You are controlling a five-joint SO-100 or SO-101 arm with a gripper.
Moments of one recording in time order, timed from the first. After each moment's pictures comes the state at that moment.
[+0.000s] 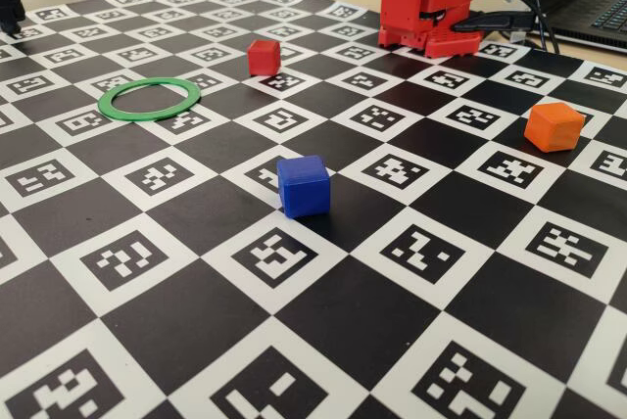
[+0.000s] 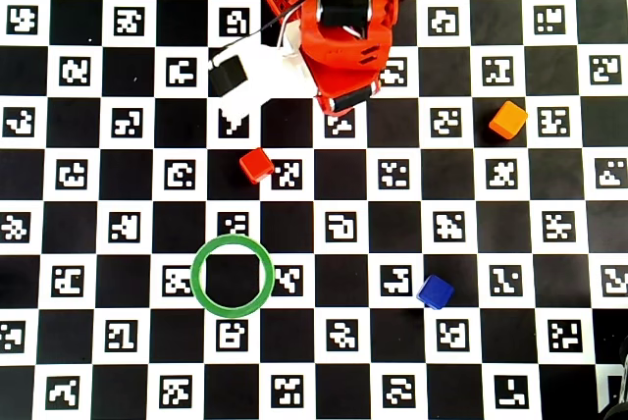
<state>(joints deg) 3.1 129.3 118.4 91.0 -14.0</state>
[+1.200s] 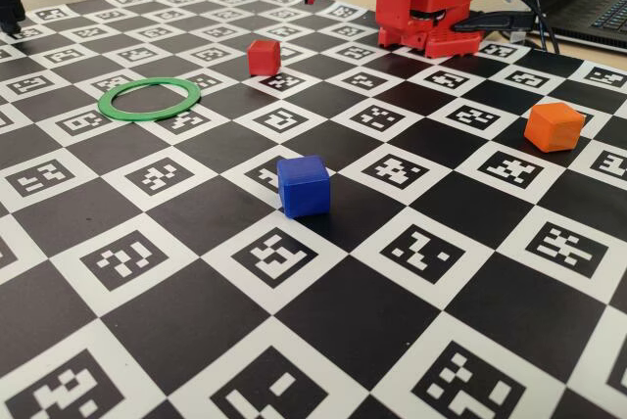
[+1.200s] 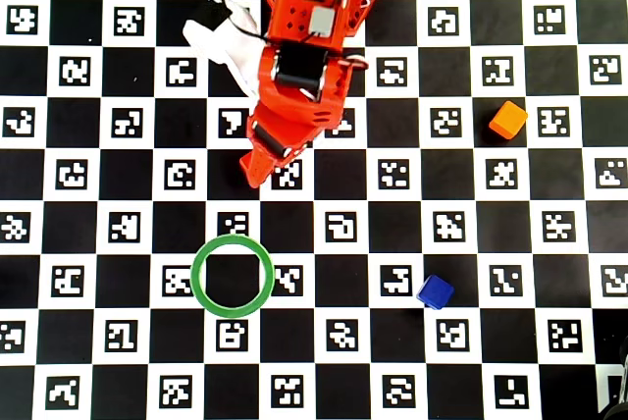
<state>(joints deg) 15.0 113.7 120.1 76.9 30.9</state>
